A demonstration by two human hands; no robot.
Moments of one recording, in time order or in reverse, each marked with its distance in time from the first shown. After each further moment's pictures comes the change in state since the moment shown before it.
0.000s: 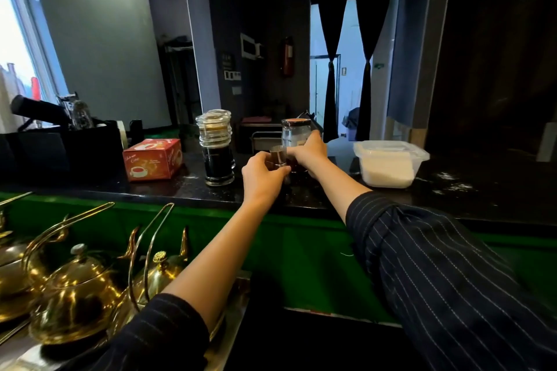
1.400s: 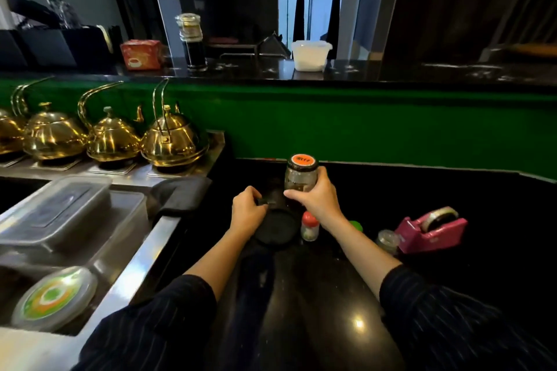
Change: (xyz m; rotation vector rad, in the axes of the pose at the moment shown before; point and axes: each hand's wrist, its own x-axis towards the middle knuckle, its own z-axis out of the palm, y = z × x) left_hand -0.378 -0.034 -0.037 0.283 -0.306 -0.267; right_hand -0.435 0.143 -0.131 -0.015 0.002 0.078
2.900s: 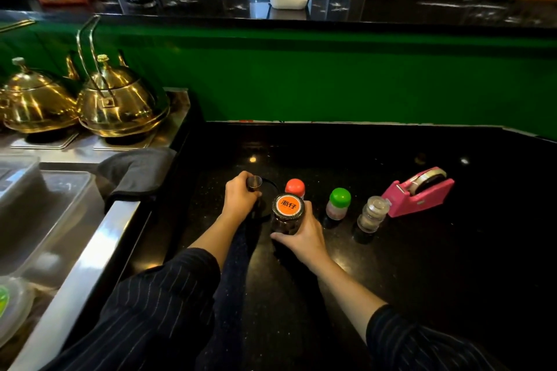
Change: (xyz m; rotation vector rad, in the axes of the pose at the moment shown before) left_hand 0.020 -0.051 0.078 -0.018 -0.168 0.048; right_hand -0.077 0.113 0.032 -0.046 -0.079 0.140
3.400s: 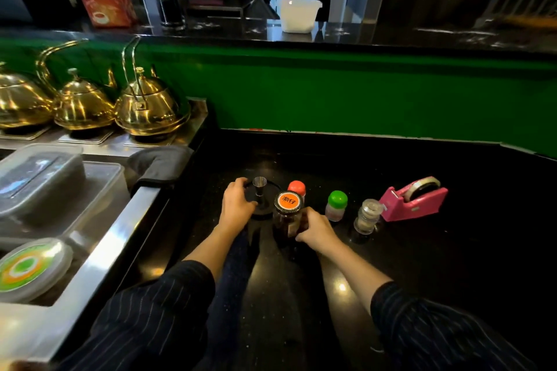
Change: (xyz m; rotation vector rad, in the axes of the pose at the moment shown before) left_hand -0.049 0.009 -0.025 0.075 0.081 -0.038; right_hand 0.009 -0.003 -0.035 -0.381 -0.251 0.174
